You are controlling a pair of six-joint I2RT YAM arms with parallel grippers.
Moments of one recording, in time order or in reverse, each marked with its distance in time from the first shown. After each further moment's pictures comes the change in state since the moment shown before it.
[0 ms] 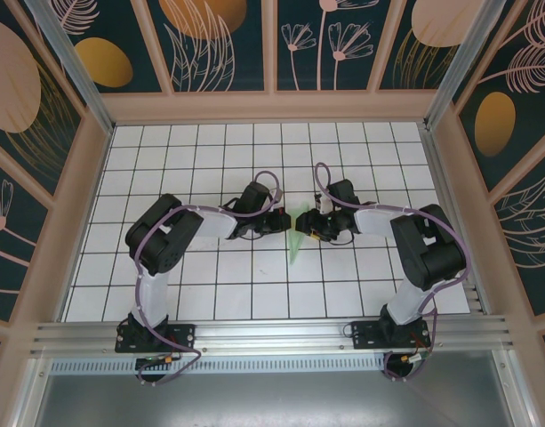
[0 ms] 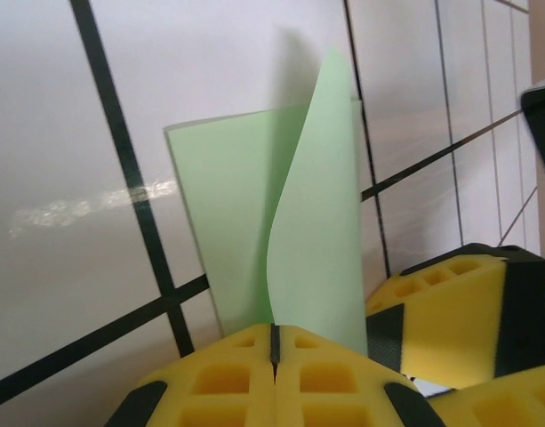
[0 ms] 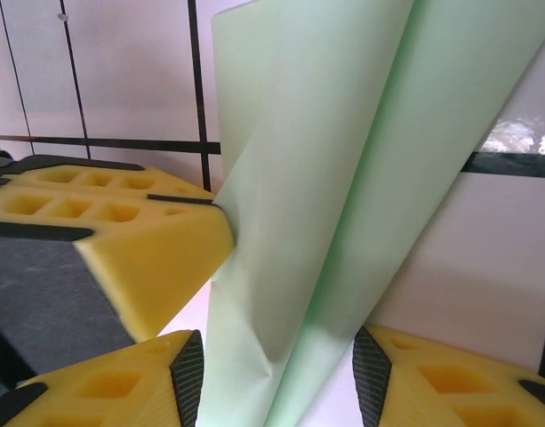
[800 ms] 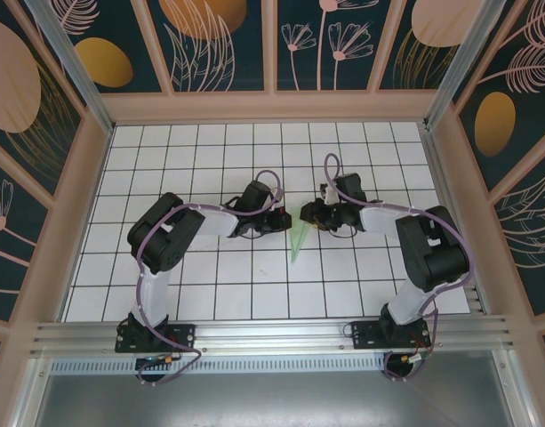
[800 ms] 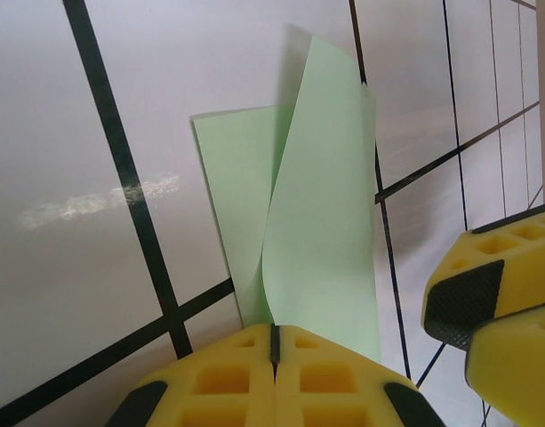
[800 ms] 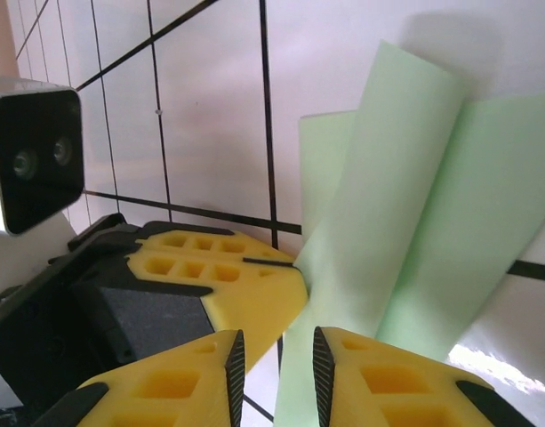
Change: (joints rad) left arm 0.000 0.016 0.027 -0.020 0.008 0.011; right arm -0.050 -0.013 0.011 0.122 -0.058 0.092
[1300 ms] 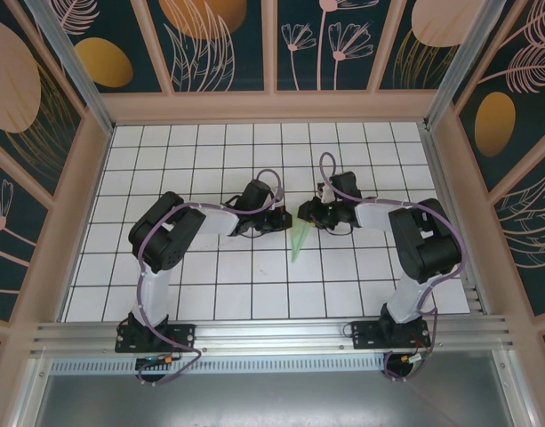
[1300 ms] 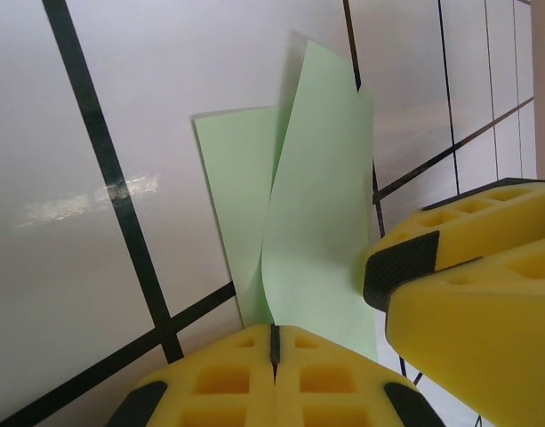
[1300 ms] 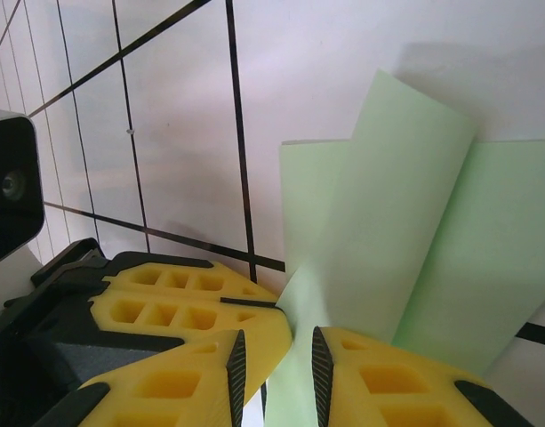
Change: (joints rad) left arm 0.005 0.012 0.016 -0.006 0.022 0.005; right arm 0.009 0.069 0.041 -0.004 0.031 0.005
